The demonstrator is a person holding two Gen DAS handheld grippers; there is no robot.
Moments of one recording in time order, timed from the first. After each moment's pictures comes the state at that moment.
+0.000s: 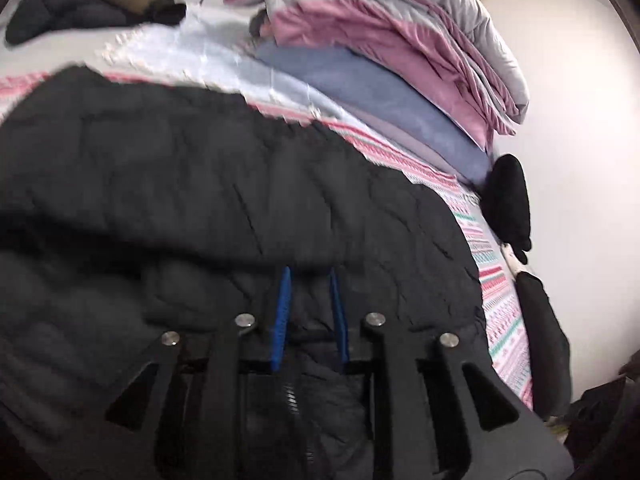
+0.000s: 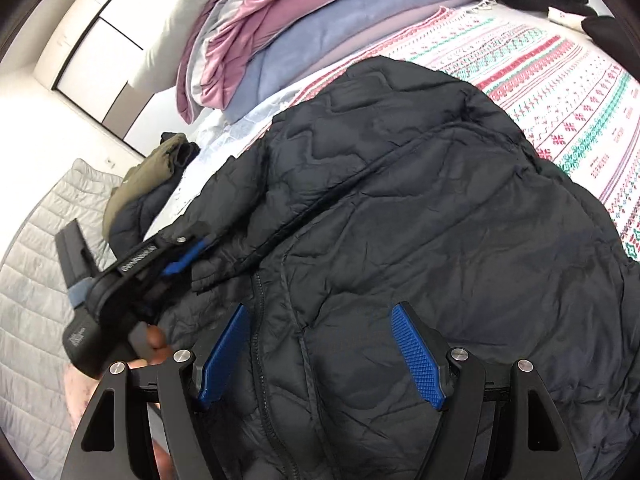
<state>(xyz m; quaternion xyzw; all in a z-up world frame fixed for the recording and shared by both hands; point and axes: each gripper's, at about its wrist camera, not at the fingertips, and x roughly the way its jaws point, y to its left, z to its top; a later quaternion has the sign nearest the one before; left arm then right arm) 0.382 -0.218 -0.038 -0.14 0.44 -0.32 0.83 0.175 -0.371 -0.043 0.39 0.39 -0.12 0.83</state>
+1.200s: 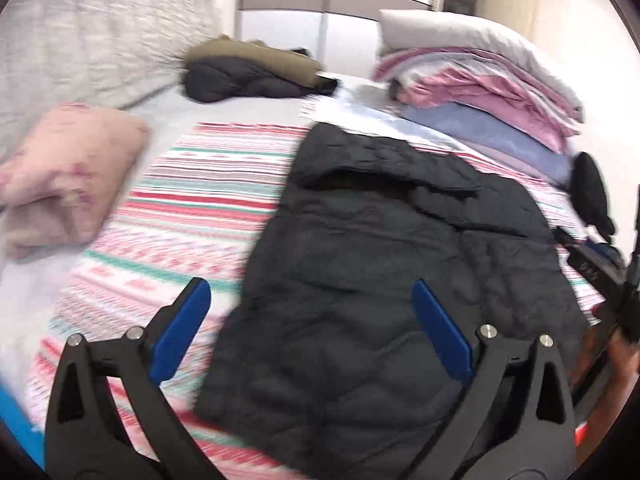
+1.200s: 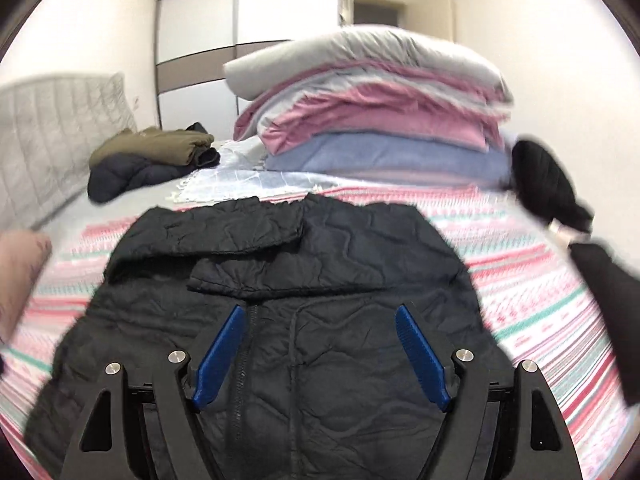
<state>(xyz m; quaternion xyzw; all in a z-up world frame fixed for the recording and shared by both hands) 0.175 0.014 0.035 -0.02 0.35 -0.06 0.93 0.157 -0.266 0.039 0.04 0.31 -0.19 0.93</state>
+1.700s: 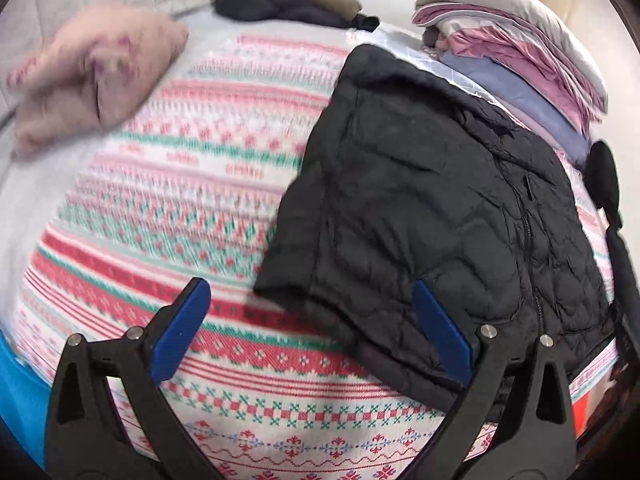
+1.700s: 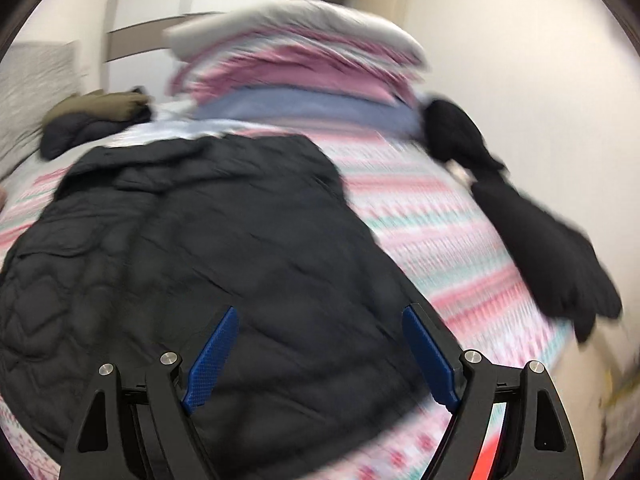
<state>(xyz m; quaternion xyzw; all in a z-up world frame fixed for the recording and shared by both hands) 0.152 0.070 -0.046 -0.08 0.46 -0.07 0.88 -0.007 -0.308 -0.008 0.06 0.37 -0.31 0.87</state>
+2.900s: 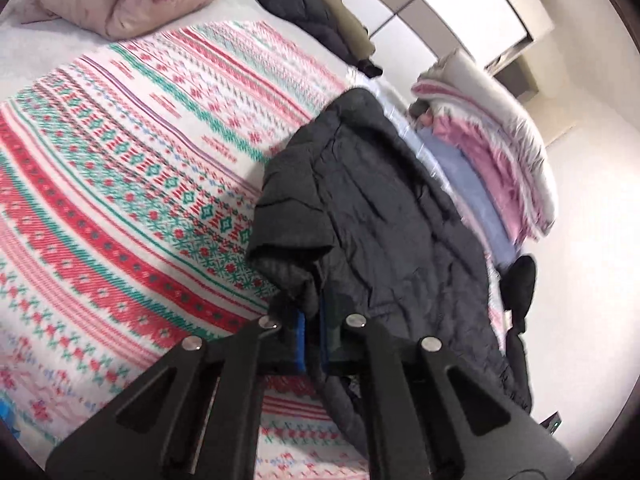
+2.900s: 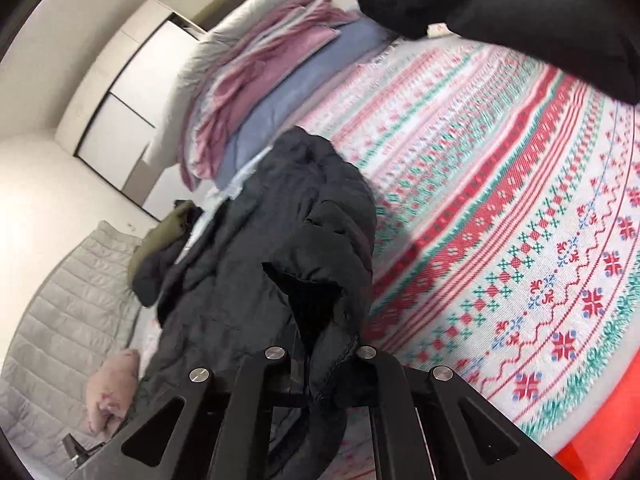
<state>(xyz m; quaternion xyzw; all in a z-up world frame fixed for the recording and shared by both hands) 0.130 0.109 -0.056 -0.32 0.40 -0.12 0.85 -0.069 -0.421 -0.046 0.43 0.26 -0.14 0.85</state>
